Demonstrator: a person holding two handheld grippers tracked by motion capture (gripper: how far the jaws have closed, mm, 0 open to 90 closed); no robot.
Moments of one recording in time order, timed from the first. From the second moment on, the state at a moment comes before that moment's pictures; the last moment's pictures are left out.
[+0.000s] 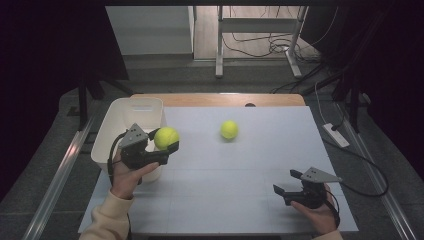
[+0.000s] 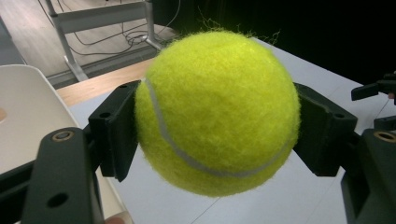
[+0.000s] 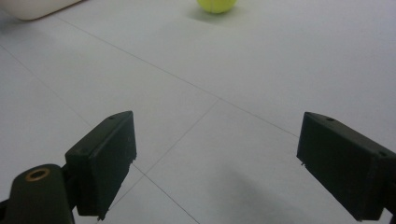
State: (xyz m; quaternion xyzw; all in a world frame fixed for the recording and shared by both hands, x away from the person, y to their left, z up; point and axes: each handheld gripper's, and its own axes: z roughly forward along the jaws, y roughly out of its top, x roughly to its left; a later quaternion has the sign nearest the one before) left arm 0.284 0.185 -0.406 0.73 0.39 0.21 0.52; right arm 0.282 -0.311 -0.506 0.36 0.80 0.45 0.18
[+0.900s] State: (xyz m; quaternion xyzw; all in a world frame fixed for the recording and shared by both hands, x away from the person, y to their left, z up) left arm 0.296 0.199 -0.391 0.72 0.40 0.22 0.52; right arm 0.282 -0.313 -0.506 0.36 0.79 0.45 0.18
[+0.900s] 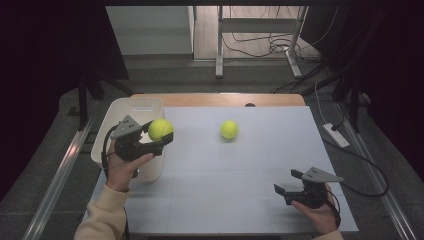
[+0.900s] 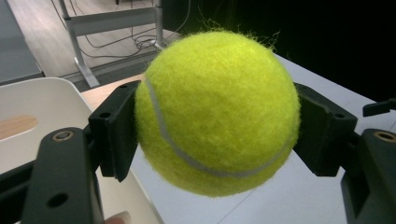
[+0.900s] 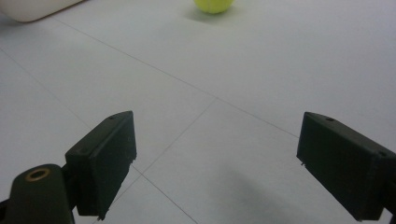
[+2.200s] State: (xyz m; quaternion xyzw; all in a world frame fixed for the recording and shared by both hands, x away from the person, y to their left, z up) left arm 0.342 0.246 -0.377 0.70 0.48 0.24 0.48; right arm 0.283 -0.313 -0.506 0.36 0.79 0.45 0.18
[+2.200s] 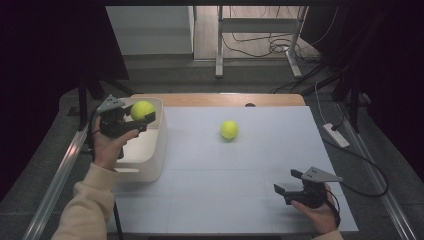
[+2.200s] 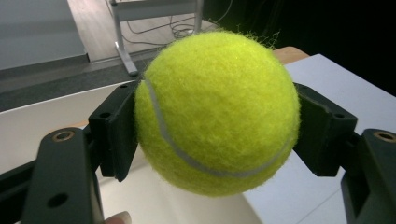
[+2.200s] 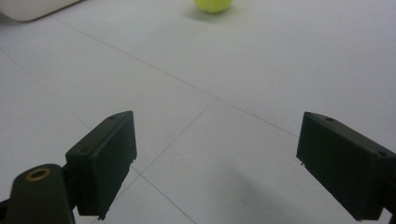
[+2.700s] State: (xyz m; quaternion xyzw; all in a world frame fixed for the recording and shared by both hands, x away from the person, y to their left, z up) left arm 0.361 0.263 -0.385 0.70 0.51 0.24 0.45; right arm 0.284 -0.313 -0.507 0.37 0.79 0.45 0.18
